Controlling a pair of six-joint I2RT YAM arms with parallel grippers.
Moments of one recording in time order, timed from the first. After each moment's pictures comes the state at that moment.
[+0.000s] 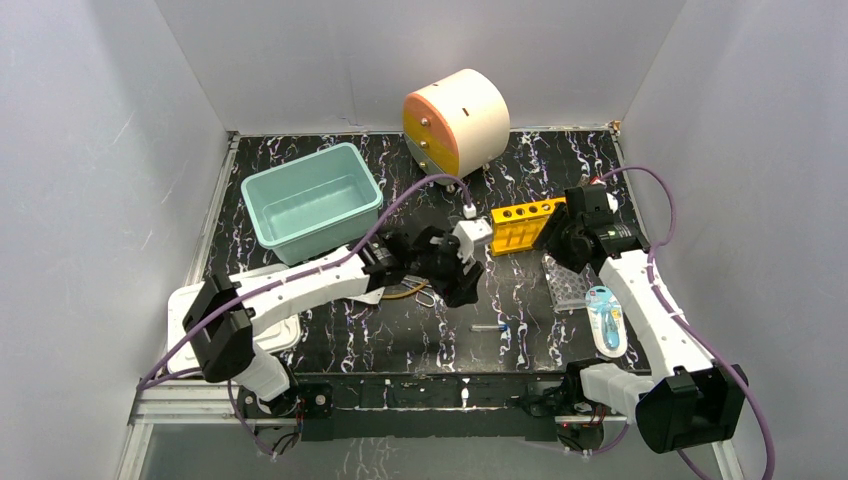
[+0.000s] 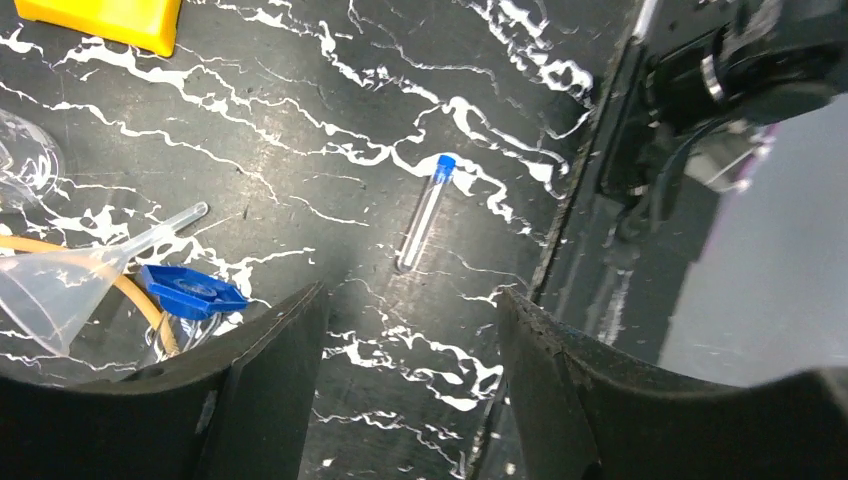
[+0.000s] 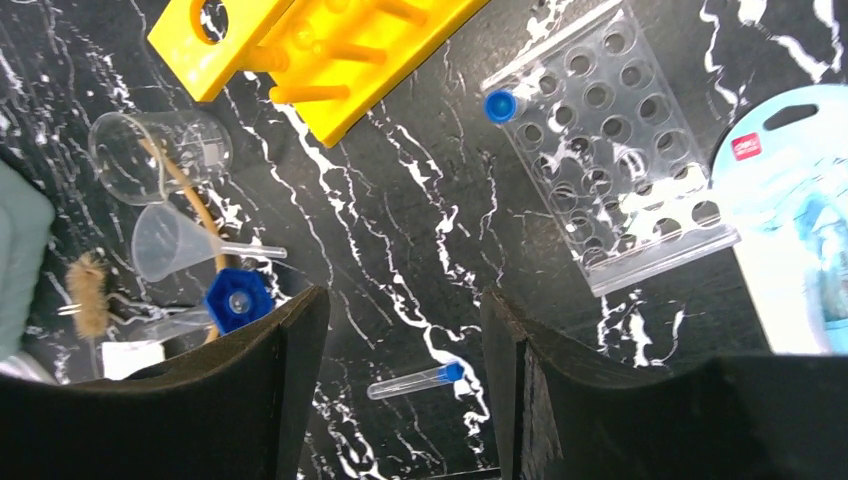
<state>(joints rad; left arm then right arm) -0.98 1.53 1.20 -0.35 0.33 -0.08 0.23 1.11 1.00 -0.85 0.11 0.71</state>
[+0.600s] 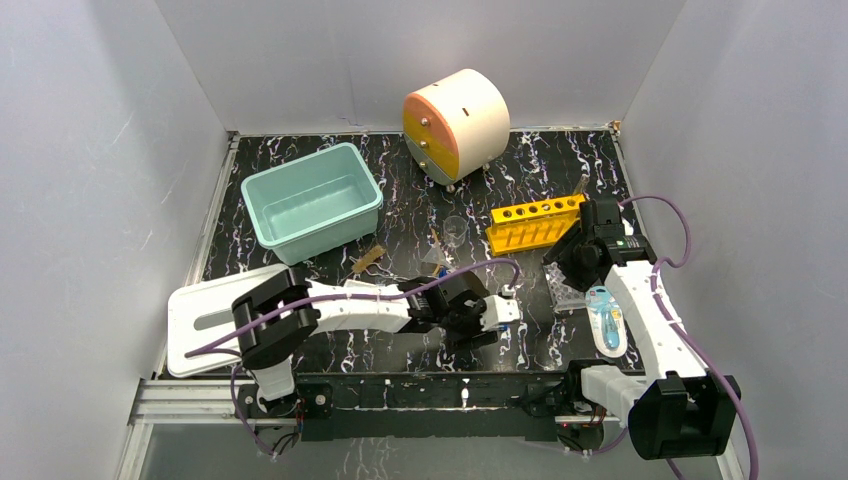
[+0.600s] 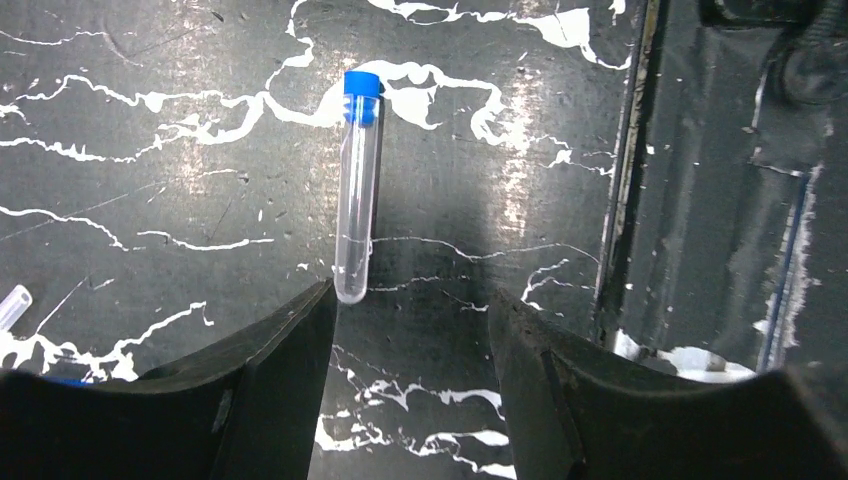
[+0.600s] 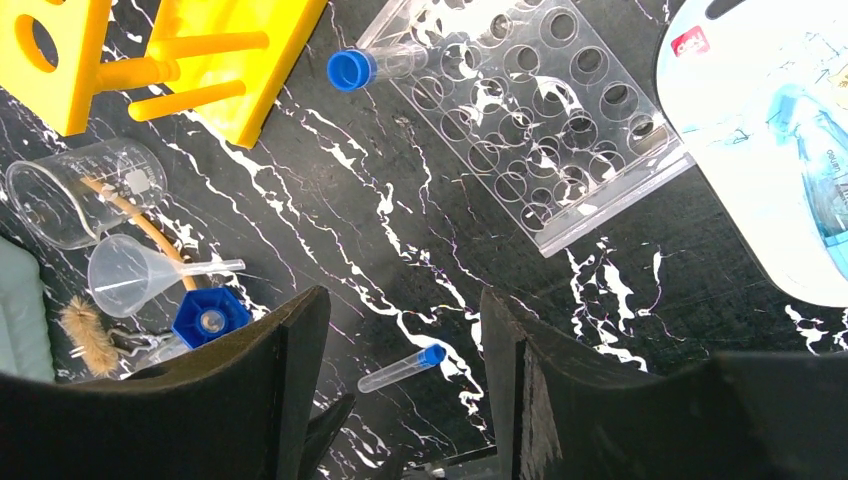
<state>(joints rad) -1.21 1.75 1.05 -0.15 0.18 0.23 0.11 1.06 0.89 -0.89 0.05 0.82</state>
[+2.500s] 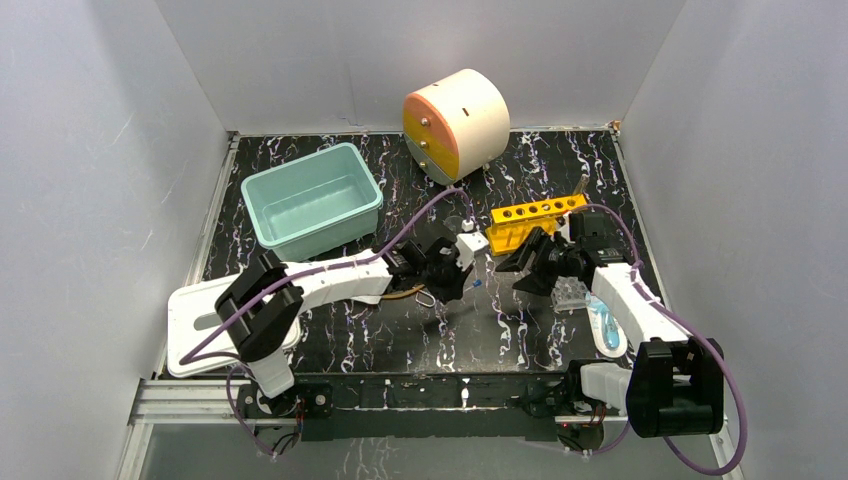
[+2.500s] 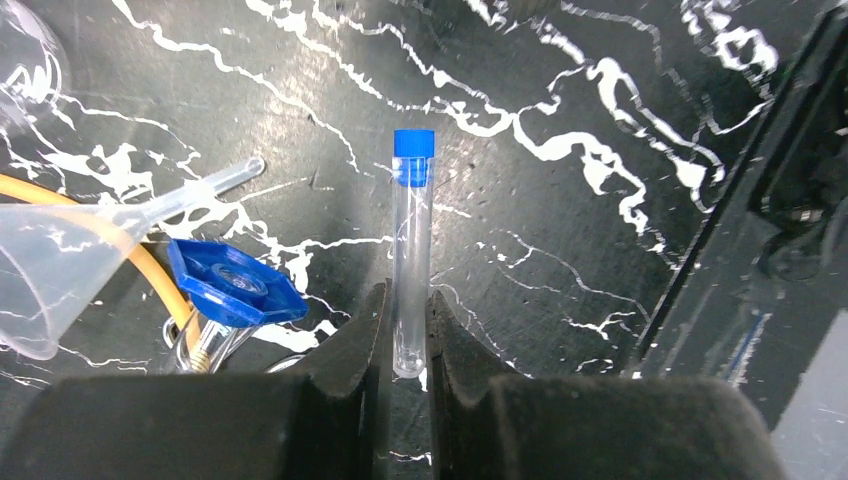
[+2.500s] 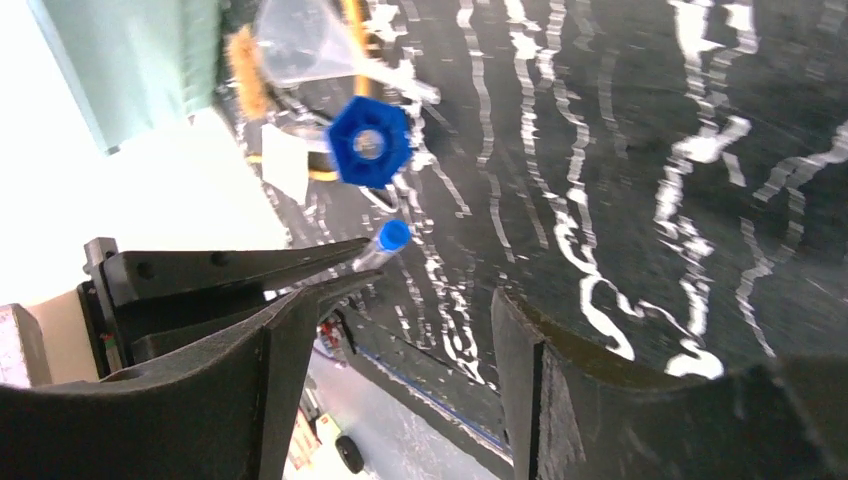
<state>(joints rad) -0.96 1.71 1.10 -0.21 0.23 -0.06 0.11 1.16 0.68 -0.50 -0.61 0.72</state>
